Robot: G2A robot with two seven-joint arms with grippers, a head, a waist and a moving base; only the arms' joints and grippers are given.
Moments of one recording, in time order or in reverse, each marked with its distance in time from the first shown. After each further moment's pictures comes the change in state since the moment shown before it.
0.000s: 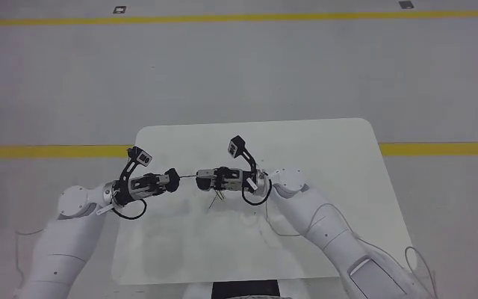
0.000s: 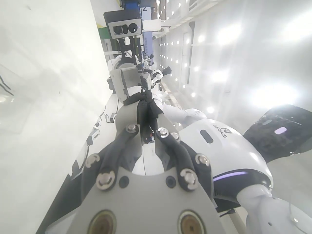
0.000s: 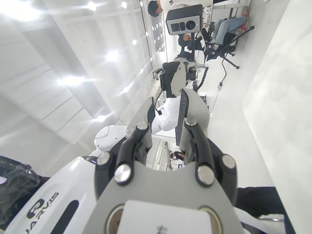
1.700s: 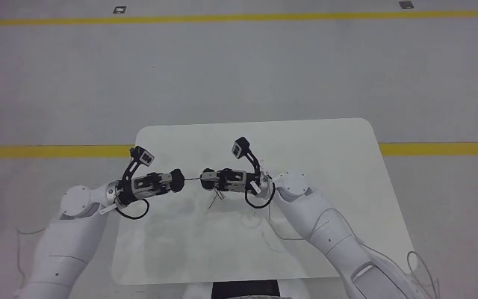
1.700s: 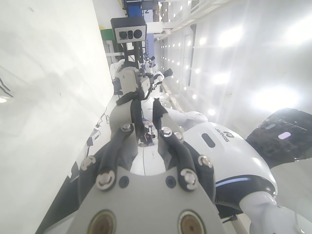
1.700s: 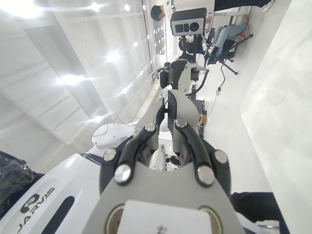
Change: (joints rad) left arm 0.010 0.001 0.013 -0.032 0.022 0.015 0.044; right arm -0.043 0.017 0.029 -0.053 -0.031 -0.016 -0.014
